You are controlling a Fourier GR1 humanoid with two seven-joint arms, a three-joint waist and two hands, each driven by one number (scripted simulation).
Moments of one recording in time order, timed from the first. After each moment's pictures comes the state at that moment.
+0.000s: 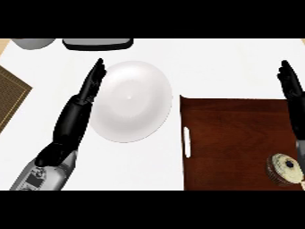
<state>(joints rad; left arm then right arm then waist) -0.29 0.27 -0.35 -1.62 0.04 0.27 -0.13 -0.22 -0.51 0.12 -1.43 -0.09 -0.26 -0.06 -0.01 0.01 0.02</state>
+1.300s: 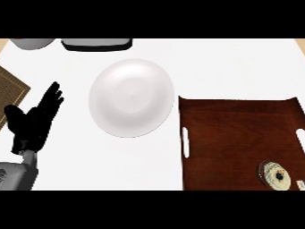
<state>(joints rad) -0.15 0.37 -0.10 -1.41 0.22 0.16 0.14 0.32 -0.79 -0.16 -1.56 -0.30 0.27 -0.13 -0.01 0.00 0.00</state>
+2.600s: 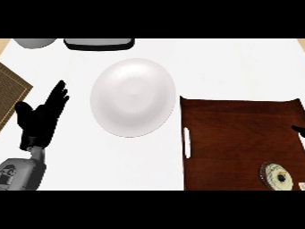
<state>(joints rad) -0.18 0.30 -0.05 -1.38 0.14 0.12 0.14 0.13 -0.82 -0.03 -1.69 -0.06 0.58 0.34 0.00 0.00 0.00</state>
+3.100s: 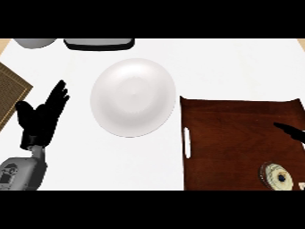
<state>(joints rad) -0.18 0.27 -0.01 -1.36 0.11 0.08 0.14 0.03 -0.68 0.00 -1.63 0.09 0.64 0.42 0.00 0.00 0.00</state>
